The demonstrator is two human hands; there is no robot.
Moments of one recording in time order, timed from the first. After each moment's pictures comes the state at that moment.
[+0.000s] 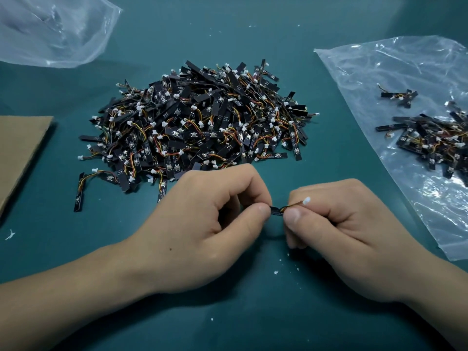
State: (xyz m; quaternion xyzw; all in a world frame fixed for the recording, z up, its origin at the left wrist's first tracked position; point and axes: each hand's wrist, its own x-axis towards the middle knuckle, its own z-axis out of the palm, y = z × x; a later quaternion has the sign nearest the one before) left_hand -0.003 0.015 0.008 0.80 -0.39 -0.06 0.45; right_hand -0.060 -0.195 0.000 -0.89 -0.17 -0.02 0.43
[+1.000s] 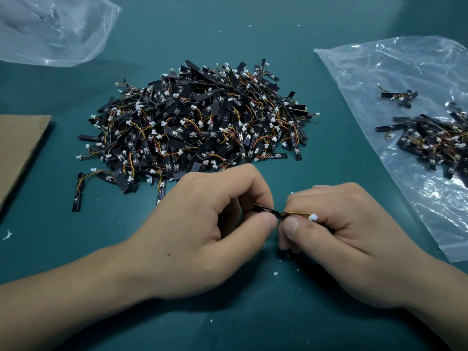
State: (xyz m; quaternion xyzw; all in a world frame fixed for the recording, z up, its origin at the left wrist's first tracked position) left_hand -0.004 0.015 0.010 0.79 -0.41 -0.06 0.45; right_hand -0.061 -0.194 0.001 -0.90 -0.19 -0.03 0.39
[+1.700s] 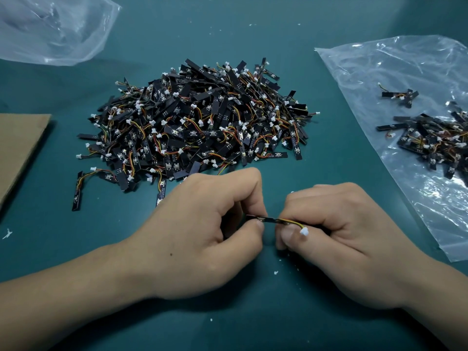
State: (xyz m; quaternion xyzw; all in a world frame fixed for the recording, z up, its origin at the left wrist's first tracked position) left_hand -0.004 0.017 0.007 0.80 -0.42 -0.08 0.42; right_hand -0.062 -0.193 0.001 -0.91 -0.20 -0.02 0.37
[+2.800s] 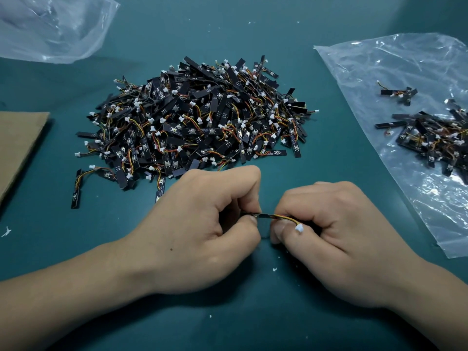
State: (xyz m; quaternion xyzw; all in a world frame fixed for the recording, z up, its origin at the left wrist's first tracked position) left_hand -0.007 0.012 0.011 0.82 -0.40 -0.04 0.41; right_hand -0.064 -0.185 0.000 -0.94 -0.16 -0.02 0.31
